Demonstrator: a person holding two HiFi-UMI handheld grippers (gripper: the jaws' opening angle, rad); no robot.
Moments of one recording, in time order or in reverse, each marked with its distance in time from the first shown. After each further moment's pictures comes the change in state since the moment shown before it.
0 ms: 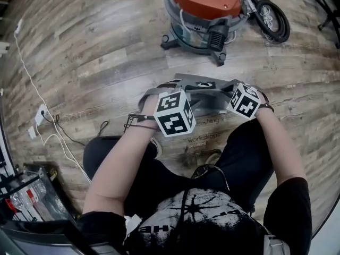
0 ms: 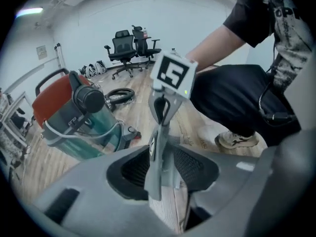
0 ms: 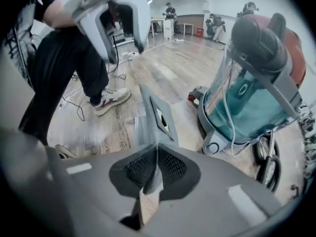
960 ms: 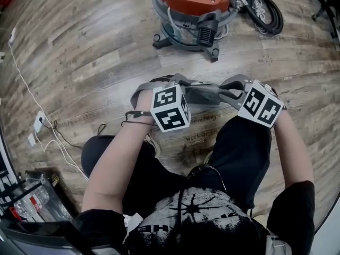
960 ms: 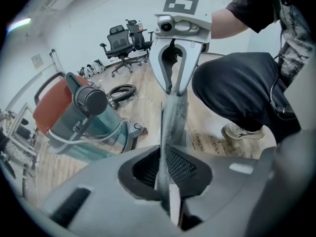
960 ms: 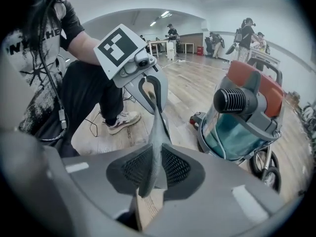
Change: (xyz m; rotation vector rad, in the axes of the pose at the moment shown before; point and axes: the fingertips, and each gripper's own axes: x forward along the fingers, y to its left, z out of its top) left arm 0.008 0.018 -0.005 0.072 0.091 0.057; right arm -0.101 0.021 0.050 0.003 -0.228 0.054
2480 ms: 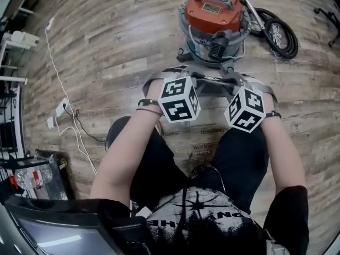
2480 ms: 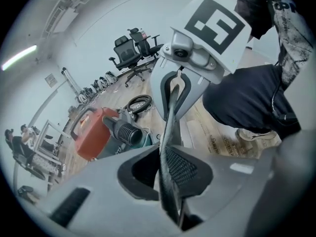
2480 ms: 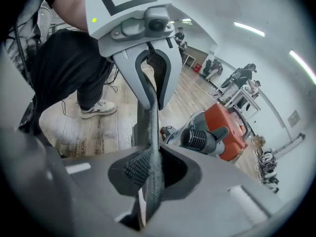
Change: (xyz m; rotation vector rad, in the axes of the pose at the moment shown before) left arm -0.073 0.041 0.058 0.054 0.006 0.205; right arm -0.033 -0.038 0.053 -0.305 0.036 -0.375
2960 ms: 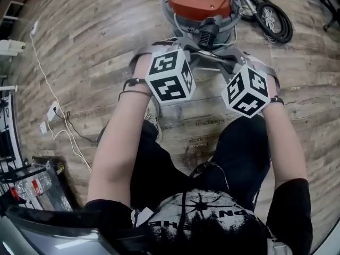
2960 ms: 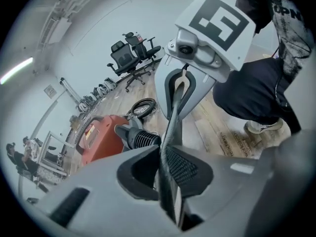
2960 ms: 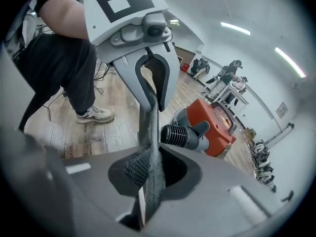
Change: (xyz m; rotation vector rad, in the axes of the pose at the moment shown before) left arm 0.012 0.052 0.019 0.091 -0.029 0.043; right arm -0.002 -0.049 -0.008 0.079 -0.003 -0.116
